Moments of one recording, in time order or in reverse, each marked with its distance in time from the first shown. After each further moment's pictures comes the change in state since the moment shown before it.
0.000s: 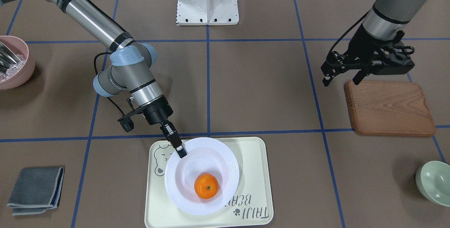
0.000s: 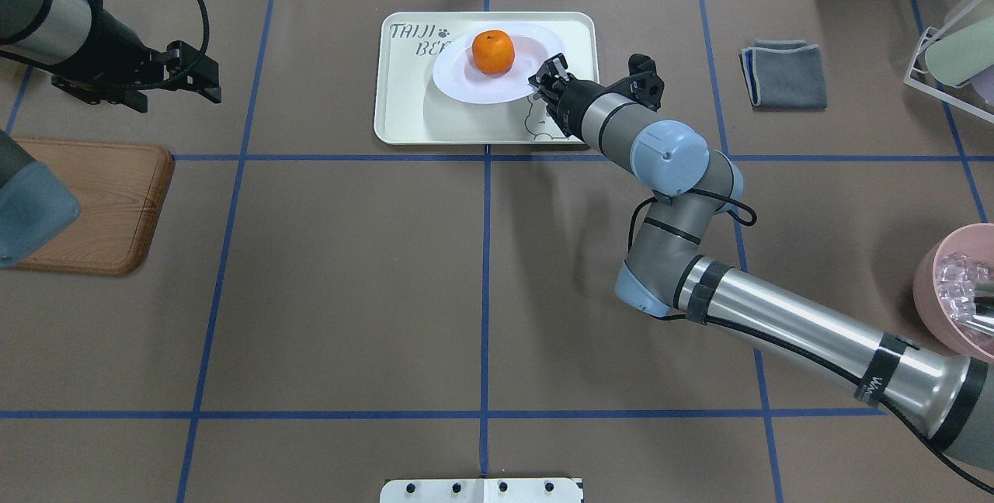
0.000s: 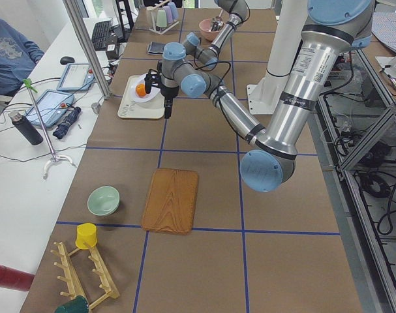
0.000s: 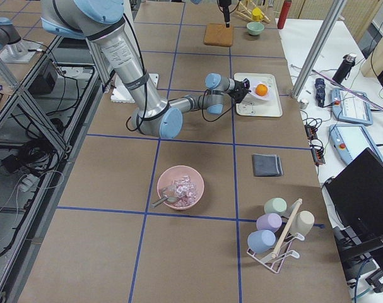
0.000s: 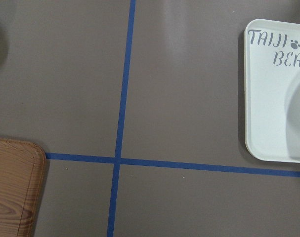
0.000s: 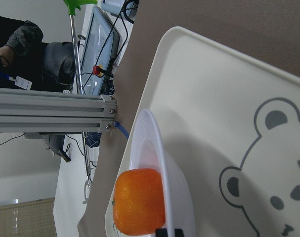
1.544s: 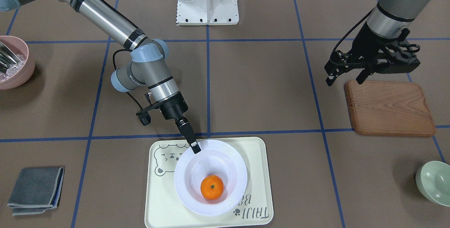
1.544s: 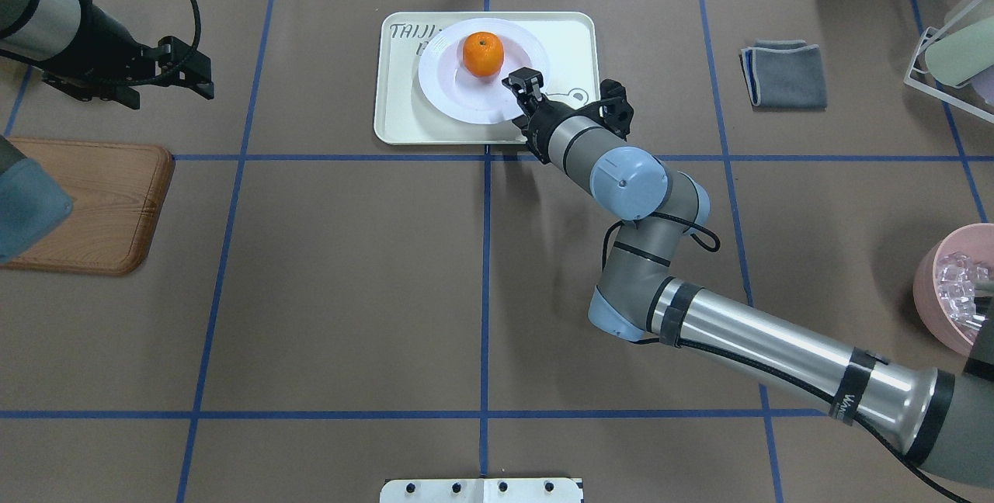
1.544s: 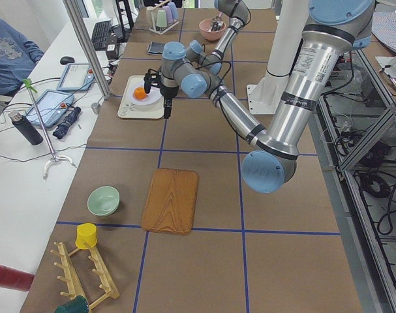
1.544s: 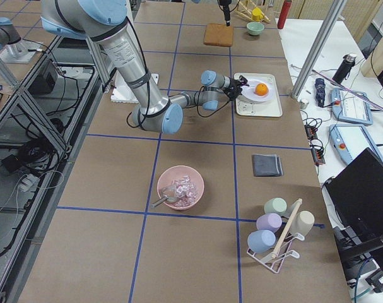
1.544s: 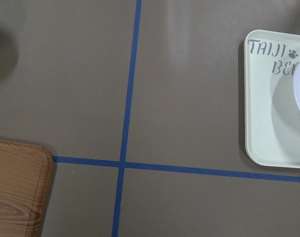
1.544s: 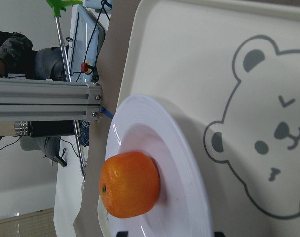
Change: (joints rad) left arm -0.008 0.004 -0.003 0.004 0.000 0.000; right arm -0.072 0.007 0.013 -0.026 -0.065 0.036
